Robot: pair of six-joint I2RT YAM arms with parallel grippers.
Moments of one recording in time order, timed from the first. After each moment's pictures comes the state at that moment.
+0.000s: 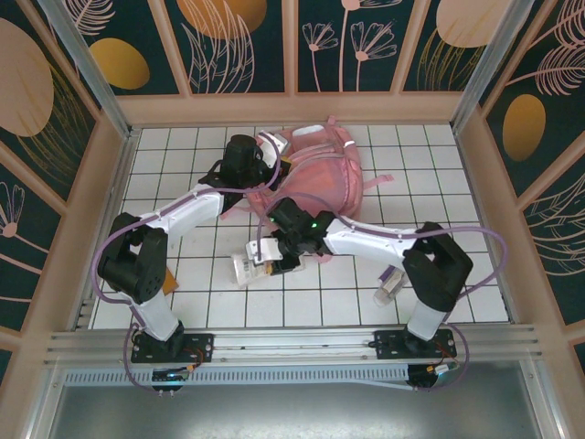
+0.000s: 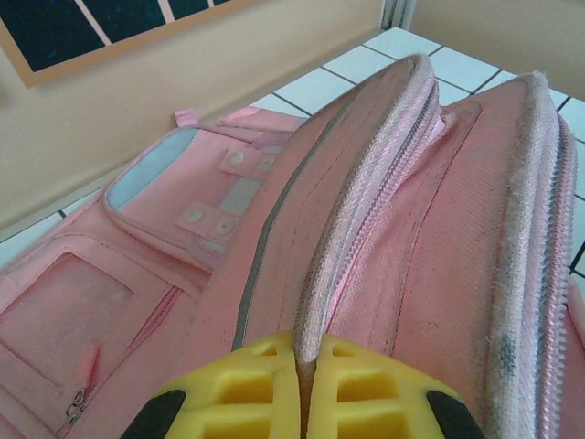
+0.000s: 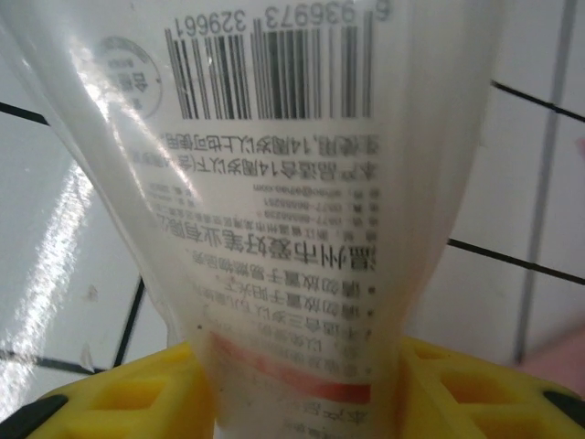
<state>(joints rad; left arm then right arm) -0.50 1.74 1.23 0.08 0.28 0.09 0.97 1.69 1.16 -0.47 -0.29 -0.89</state>
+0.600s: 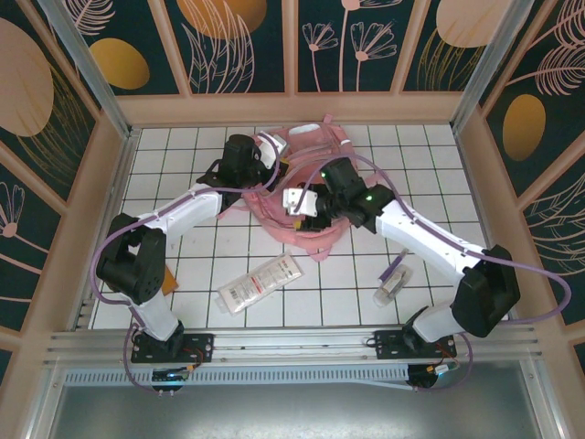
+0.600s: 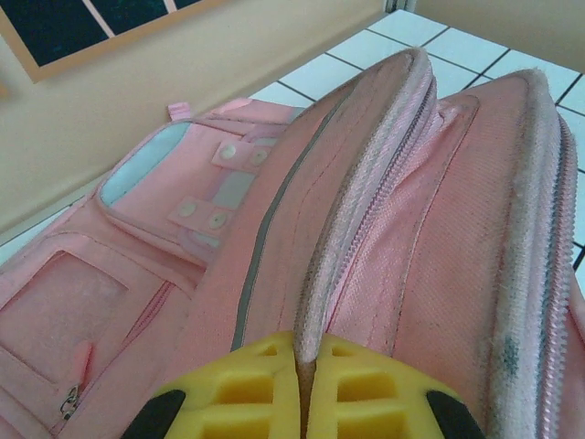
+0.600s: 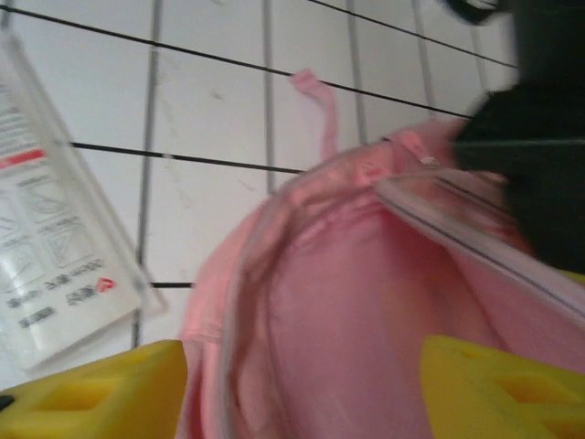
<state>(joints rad) -0.49 1.73 1.23 0.04 0.28 0.13 0.74 1.44 1.16 -0.50 -0.31 -0.91</state>
